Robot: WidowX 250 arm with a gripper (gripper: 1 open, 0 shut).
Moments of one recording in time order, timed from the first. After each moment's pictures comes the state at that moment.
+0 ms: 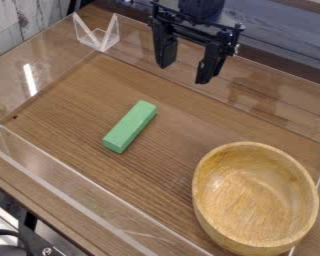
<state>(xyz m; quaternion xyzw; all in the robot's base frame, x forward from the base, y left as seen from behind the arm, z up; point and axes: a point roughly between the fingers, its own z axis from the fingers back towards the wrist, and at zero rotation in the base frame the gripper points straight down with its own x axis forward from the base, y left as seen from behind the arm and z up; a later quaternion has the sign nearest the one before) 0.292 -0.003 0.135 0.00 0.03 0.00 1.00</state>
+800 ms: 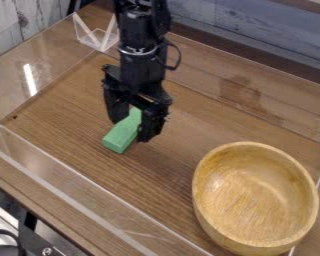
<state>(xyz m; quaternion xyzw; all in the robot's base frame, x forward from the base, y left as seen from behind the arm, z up) 0.245 0.049 0.064 0.01 0.01 -0.06 1.00</state>
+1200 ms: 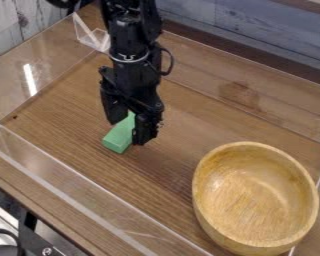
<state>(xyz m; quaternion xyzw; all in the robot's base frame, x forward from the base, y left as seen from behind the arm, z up) 0.245 0.048 0.061 0.01 -0.03 -0.10 0.99</state>
